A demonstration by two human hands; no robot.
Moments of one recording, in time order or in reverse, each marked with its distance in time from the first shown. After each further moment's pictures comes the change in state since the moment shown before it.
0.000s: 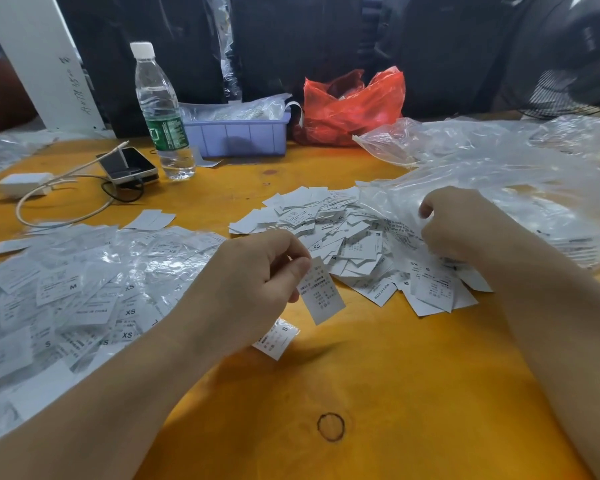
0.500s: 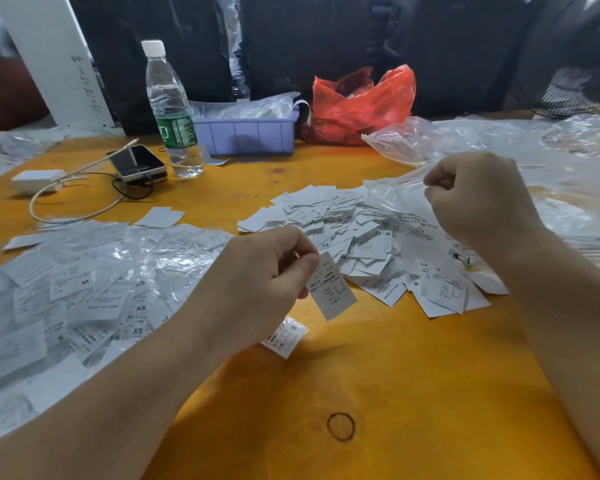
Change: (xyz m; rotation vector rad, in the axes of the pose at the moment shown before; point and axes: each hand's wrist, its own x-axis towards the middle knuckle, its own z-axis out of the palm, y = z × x) left_hand 0.000 0.000 -0.001 -0.031 0.014 -0.006; right_hand -0.002 -0.004 -0.010 0.268 0.399 -0.232
